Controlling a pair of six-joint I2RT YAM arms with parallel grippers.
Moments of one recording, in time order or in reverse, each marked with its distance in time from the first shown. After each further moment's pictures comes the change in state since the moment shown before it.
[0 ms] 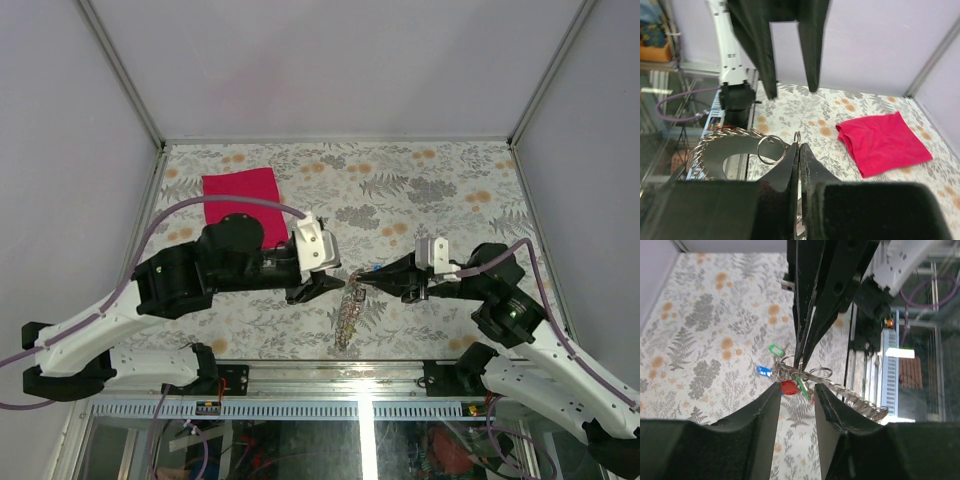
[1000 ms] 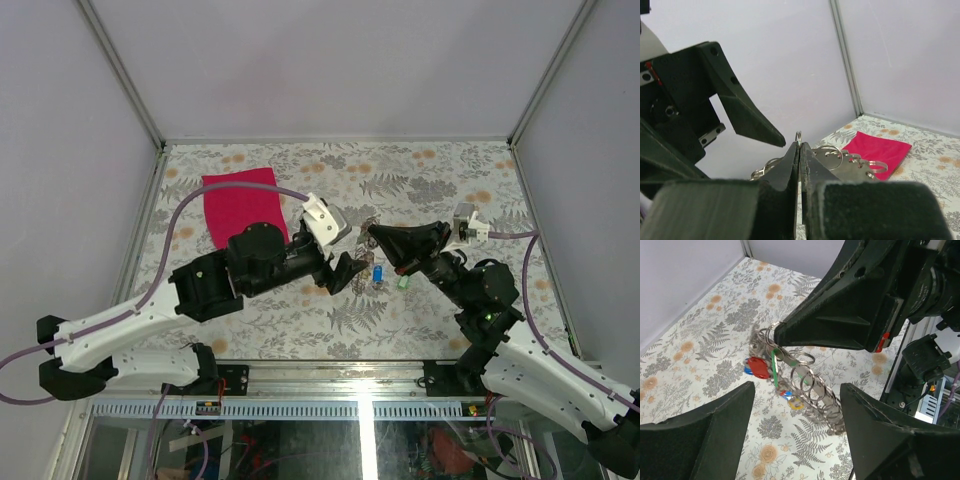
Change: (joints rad) left arm 0.000 -0.029 -0.244 0.421 -0.314 -0.169; right arm 0.000 0.006 -0.256 0.603 0.618 0.557
